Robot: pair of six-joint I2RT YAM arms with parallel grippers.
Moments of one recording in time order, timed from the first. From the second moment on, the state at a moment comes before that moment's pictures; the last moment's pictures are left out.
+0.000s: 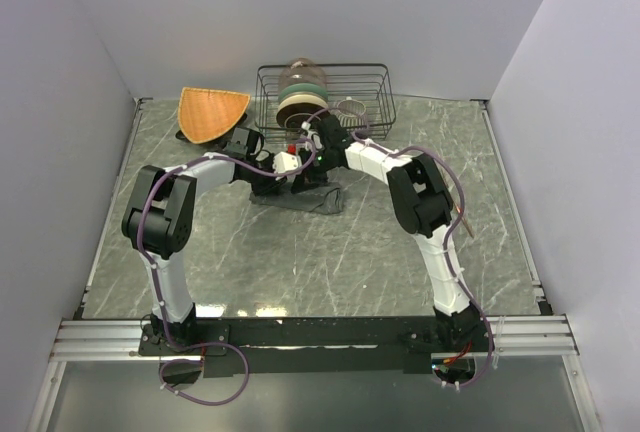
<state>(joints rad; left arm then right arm) -0.32 1.93 1.24 -0.32 0.52 0.94 0.53 2.32 1.78 -0.42 -0.63 0.44</state>
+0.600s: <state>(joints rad) -0.16 1.80 1.27 -0.36 0.54 0.69 0.54 2.34 1.78 -0.42 -0.57 0.43</state>
